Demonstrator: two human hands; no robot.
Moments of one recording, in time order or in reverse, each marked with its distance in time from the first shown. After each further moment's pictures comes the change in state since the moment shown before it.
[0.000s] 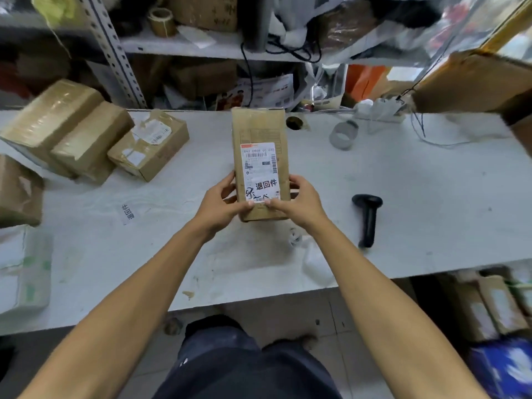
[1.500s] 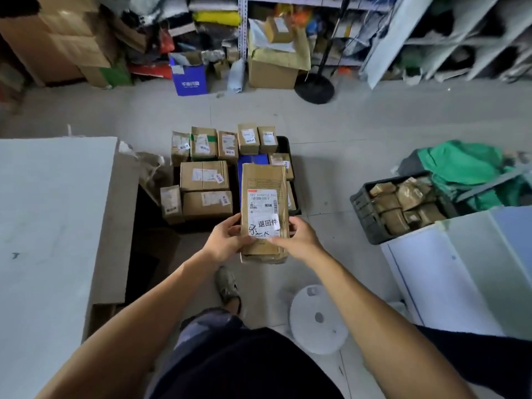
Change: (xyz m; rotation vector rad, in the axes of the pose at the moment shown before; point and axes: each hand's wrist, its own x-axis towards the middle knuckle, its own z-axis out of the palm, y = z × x) left_hand -0.129 -0.141 0.899 0.651 -1.475 -0.277; right_hand -0.438 0.488 -0.520 0.539 1.130 0.997
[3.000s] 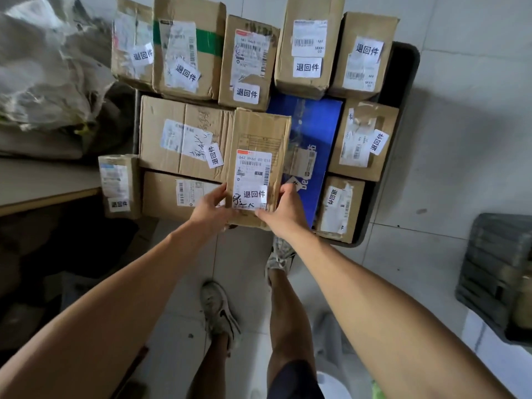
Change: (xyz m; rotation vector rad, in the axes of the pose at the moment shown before) left_hand 0.565 -0.087 -0.114 0.160 0.388 -0.655; right_hand 0.638 0.060 0.150 -0.219 -0.434 0.155
